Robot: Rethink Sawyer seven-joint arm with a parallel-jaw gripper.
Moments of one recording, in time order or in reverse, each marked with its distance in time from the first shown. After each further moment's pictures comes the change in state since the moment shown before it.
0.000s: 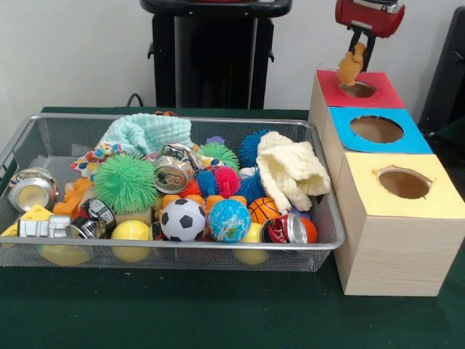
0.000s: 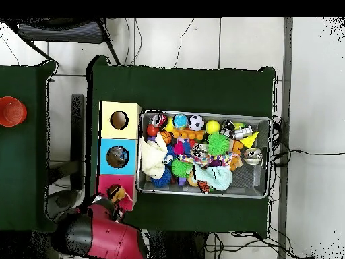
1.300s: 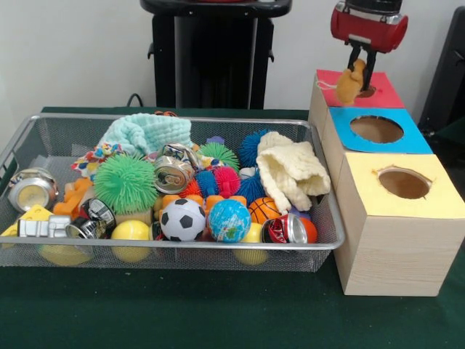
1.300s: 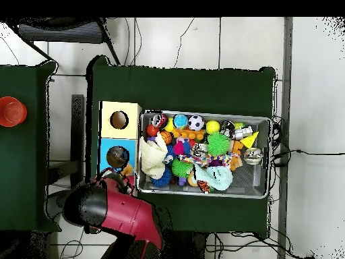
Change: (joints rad) arm -0.109 0.047 0.020 -0.131 -0.001 0.032 0.000
